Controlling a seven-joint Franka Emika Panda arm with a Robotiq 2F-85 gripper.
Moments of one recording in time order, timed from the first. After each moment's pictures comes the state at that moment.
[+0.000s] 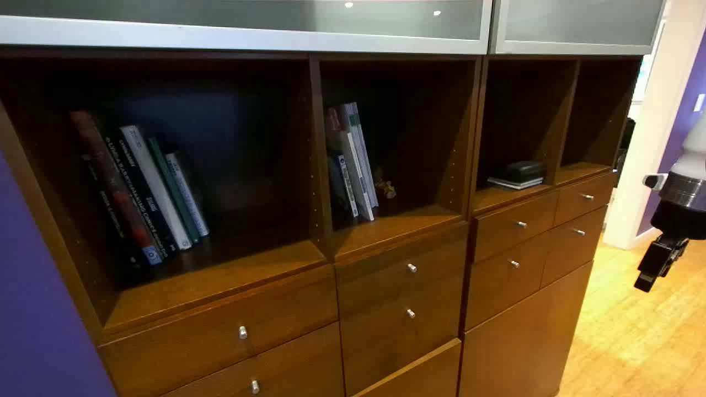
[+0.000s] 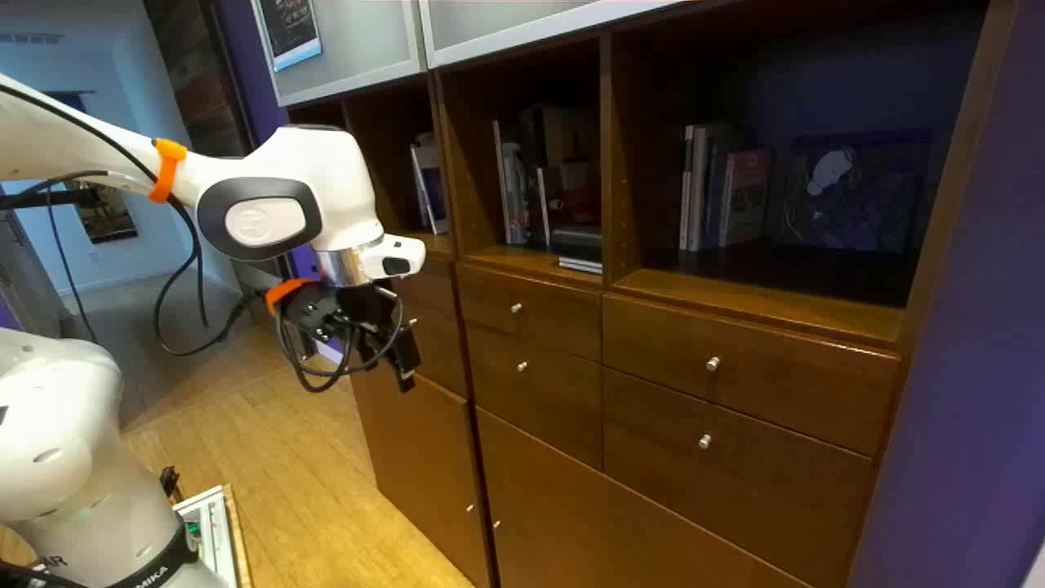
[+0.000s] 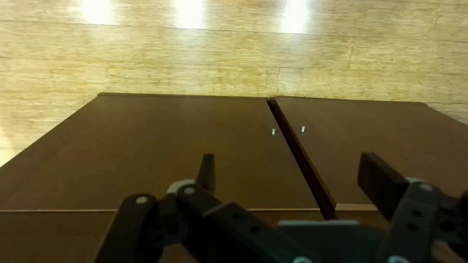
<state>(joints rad) -0.02 -0.71 -0.17 -2.78 -0.06 2.16 -0.32</state>
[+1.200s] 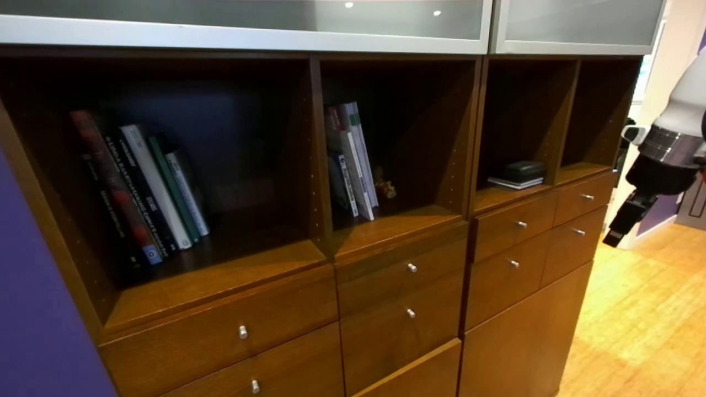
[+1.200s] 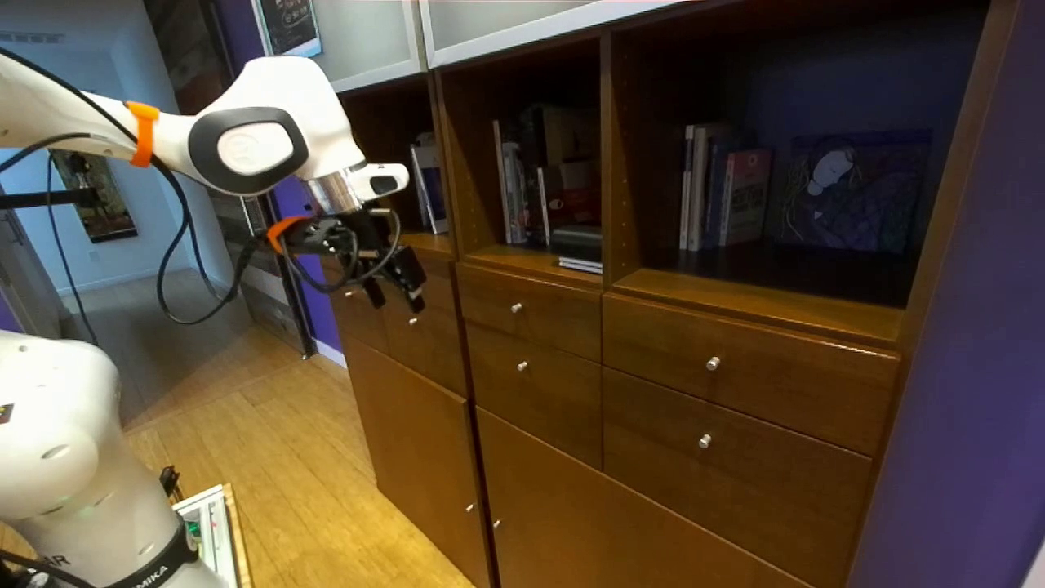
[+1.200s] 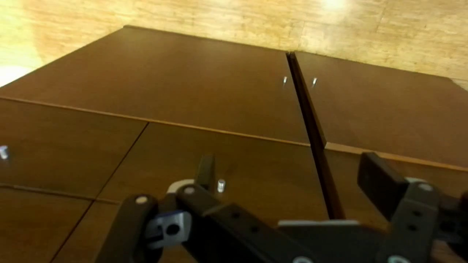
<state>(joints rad) 0.02 -0.75 -0.03 -2.64 -0.06 2.16 -0.27</state>
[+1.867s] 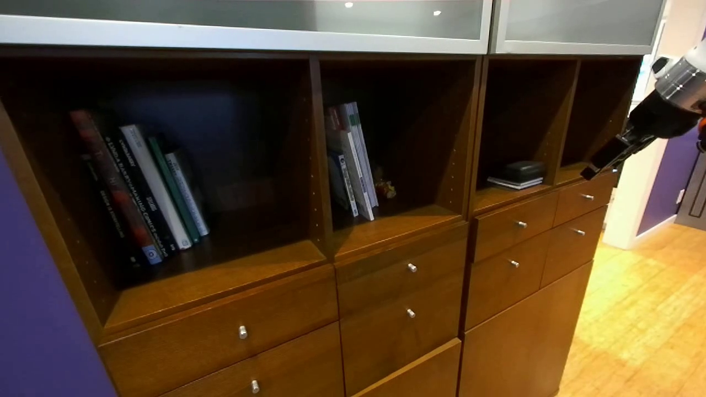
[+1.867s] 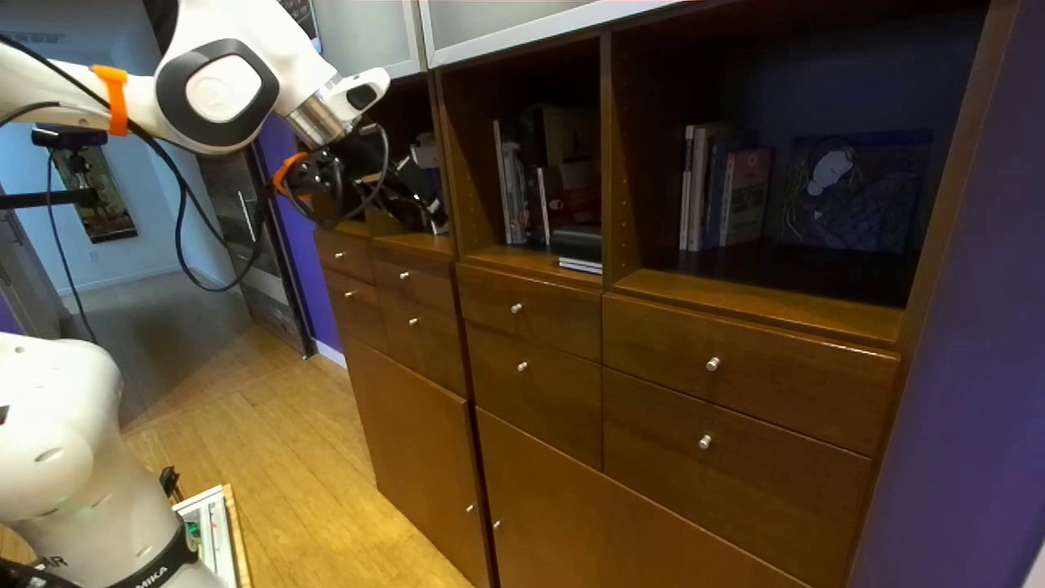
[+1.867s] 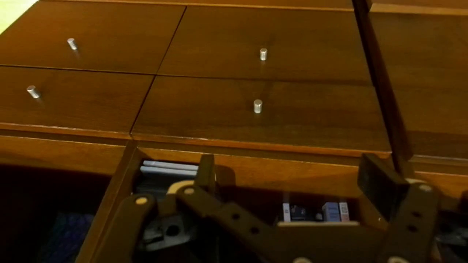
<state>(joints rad) -0.01 -0.79 -0.01 -2.55 -0.08 2.37 -0.13</state>
